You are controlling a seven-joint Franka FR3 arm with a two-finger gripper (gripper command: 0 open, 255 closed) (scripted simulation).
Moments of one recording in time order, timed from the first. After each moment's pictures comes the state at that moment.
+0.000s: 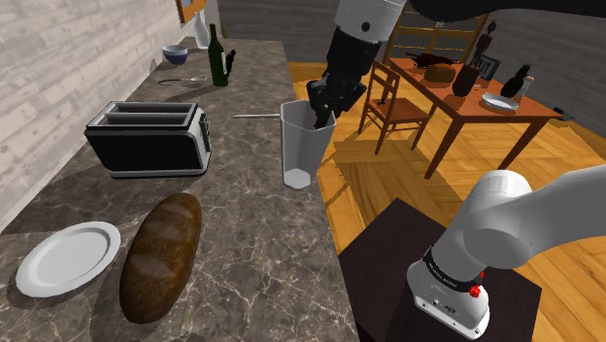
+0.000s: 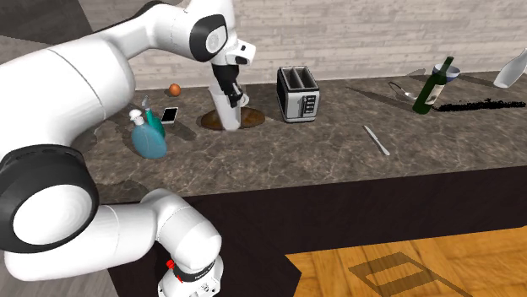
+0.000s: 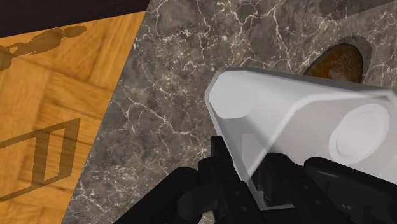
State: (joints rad) arm 0.14 -0.69 0.24 -2.25 0.23 1.76 0.47
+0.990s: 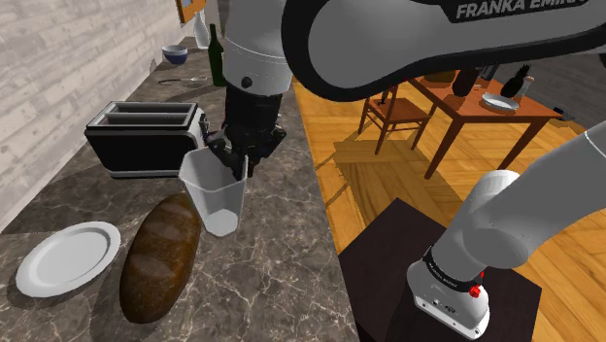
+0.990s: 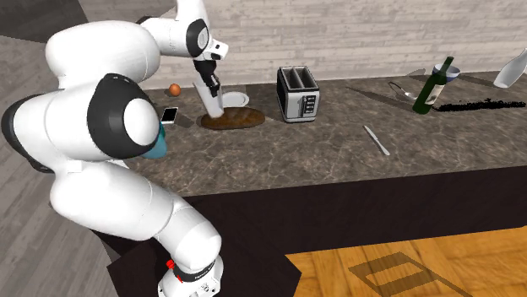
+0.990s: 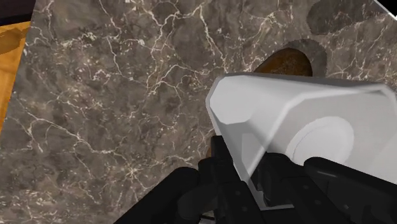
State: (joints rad) arm 0.14 -0.32 0.57 -2.05 0.19 1.97 0.79
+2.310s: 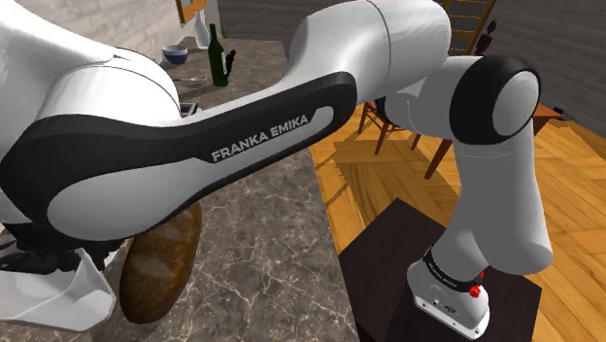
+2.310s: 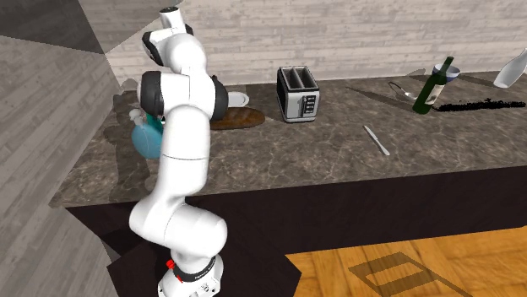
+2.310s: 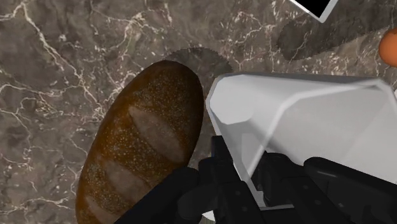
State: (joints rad) arm 0.51 0.58 0.70 -1.27 -0.46 1.90 1.35
